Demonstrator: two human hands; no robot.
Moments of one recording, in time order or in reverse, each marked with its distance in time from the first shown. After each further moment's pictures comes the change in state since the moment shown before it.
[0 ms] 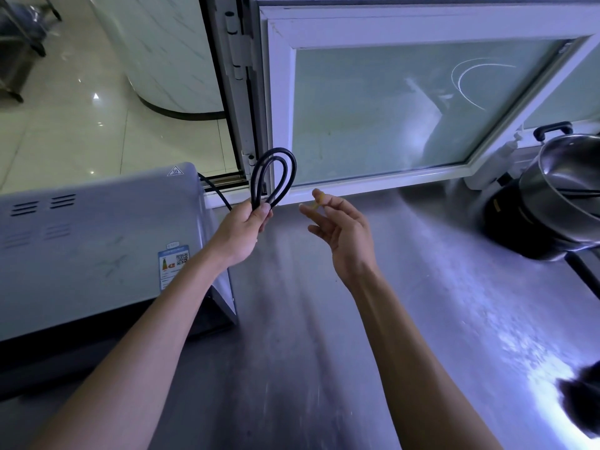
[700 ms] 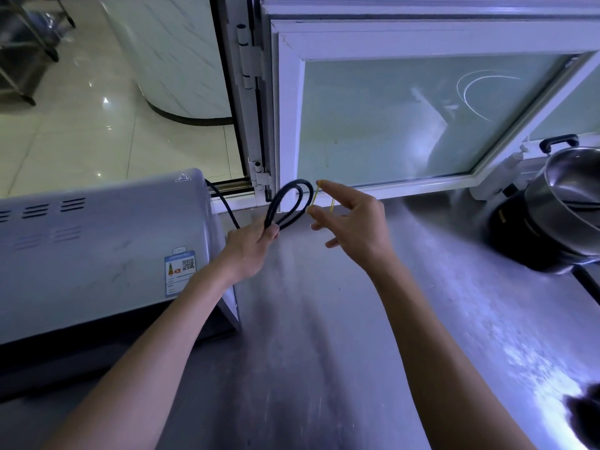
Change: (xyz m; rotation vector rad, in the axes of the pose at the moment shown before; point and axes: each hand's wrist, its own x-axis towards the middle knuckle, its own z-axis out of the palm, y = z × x) left_hand -0.011 -0.004 0.003 0.437 -0.069 -0.006; right_hand 0.009 -0.035 0.006 -0.702 0.006 -0.180
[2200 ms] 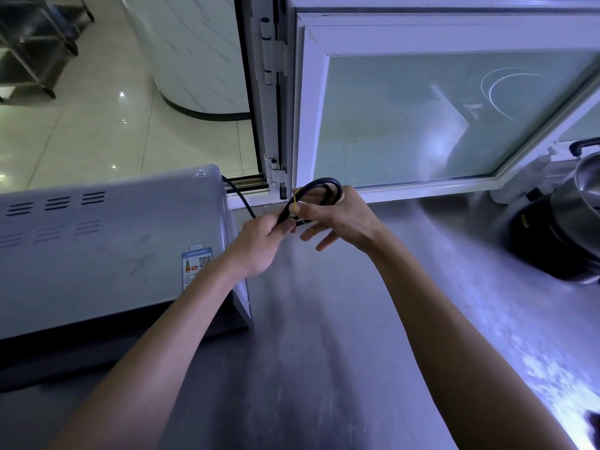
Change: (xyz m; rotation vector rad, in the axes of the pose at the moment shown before) left_hand -0.004 0.004 -0.019 -0.253 -0.018 0.112; right_hand 0.032 -0.012 0.026 0.066 -0.472 0.126
